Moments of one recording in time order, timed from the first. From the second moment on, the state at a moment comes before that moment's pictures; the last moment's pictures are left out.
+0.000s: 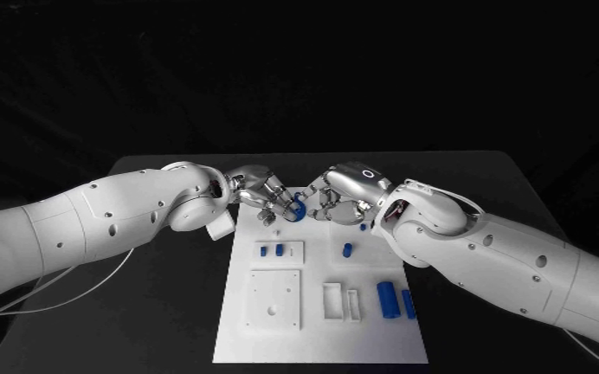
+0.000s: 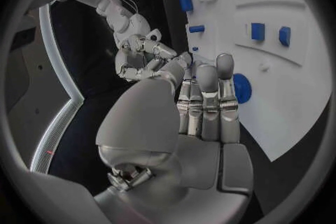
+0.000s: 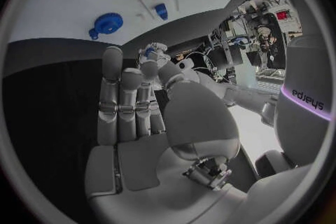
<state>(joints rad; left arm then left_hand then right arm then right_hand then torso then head) 1.36 -0.78 -0.13 1.29 -0.61 0.16 0.06 1.40 -0.06 0.24 -0.06 0.21 1.21 0.08 0.06 0.07 1.33 0.03 0.06 0.06 1.33 -0.05 1.07 0.51 0.08 1.28 -0.07 0.33 1.31 1.15 -0.55 0.10 1.39 -1.68 -0.36 0.17 1.28 -0.03 0.17 -0.28 0.40 1.11 0.08 0.07 0.06 1.43 -0.05 0.51 0.88 1.39 -0.09 0.84 0.97 0.08 1.36 -0.12 0.52 0.87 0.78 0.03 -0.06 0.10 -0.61</state>
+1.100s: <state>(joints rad) 1.36 -0.78 -0.13 1.29 -0.62 0.22 0.06 1.40 -0.05 0.23 -0.07 0.21 1.21 0.08 0.06 0.07 1.33 0.03 0.06 0.06 1.33 -0.05 1.06 0.50 0.08 1.28 -0.07 0.33 1.31 1.15 -0.53 0.07 1.37 -1.70 -0.35 0.20 1.28 -0.04 0.19 -0.28 0.34 1.16 0.07 0.07 0.06 1.41 -0.04 0.56 0.90 1.39 -0.09 0.88 1.04 0.08 1.36 -0.12 0.50 0.94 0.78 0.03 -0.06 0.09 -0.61</state>
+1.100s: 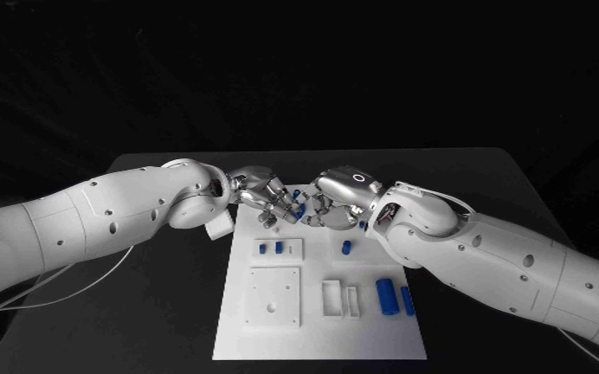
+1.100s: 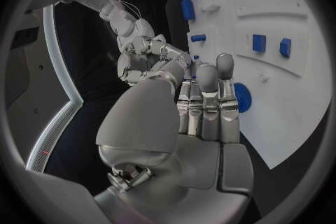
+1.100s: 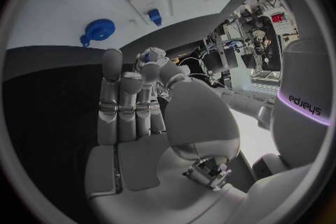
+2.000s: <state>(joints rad) 1.36 -0.77 -0.13 1.29 -0.62 0.25 0.05 1.40 -0.05 0.23 -0.08 0.21 1.21 0.08 0.06 0.07 1.33 0.03 0.06 0.06 1.33 -0.05 1.06 0.51 0.08 1.28 -0.07 0.33 1.31 1.15 -0.51 0.06 1.35 -1.70 -0.34 0.21 1.29 -0.03 0.22 -0.28 0.27 1.23 0.06 0.07 0.07 1.39 -0.05 0.57 0.91 1.39 -0.09 0.89 1.06 0.08 1.36 -0.12 0.48 0.98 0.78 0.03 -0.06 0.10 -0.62</state>
